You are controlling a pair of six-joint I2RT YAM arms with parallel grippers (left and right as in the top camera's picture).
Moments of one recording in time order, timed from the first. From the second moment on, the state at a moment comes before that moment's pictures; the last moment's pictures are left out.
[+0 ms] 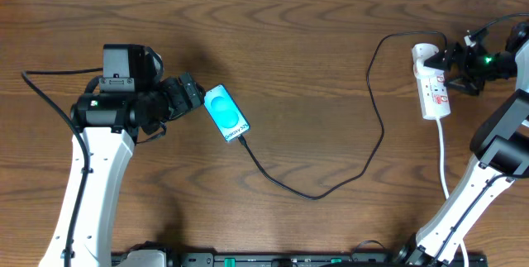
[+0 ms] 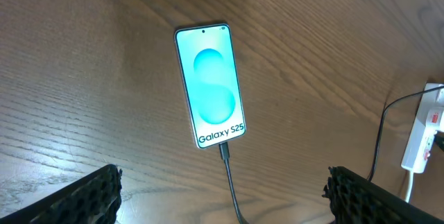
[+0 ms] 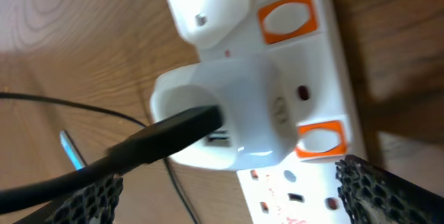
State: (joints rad) left arm -0.01 1.33 1.17 -0.92 0.30 -0.51; right arm -0.52 2.47 2.16 -1.32 -0.68 -0.19
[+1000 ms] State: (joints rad) left arm -0.01 1.33 1.17 -0.92 0.30 -0.51; right arm -0.51 2.48 2.18 -1.31 -0.73 -0.22
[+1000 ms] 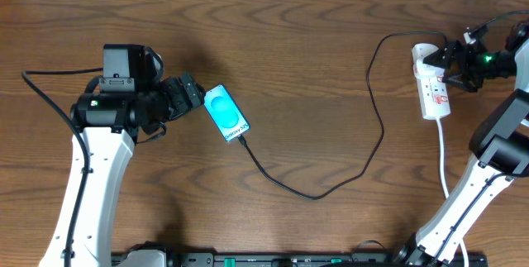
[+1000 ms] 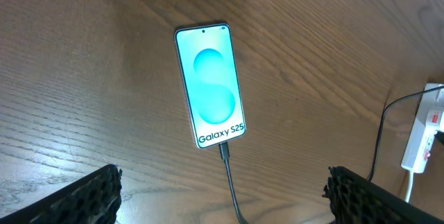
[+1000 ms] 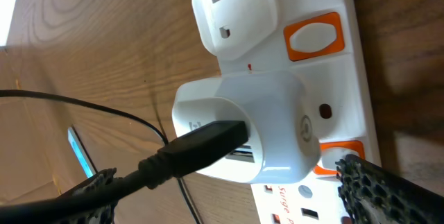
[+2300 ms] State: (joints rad) left arm -0.01 1.33 1.17 -0.92 0.30 -0.51; right arm -0.48 2.48 2.19 -1.31 -0.70 -0.22
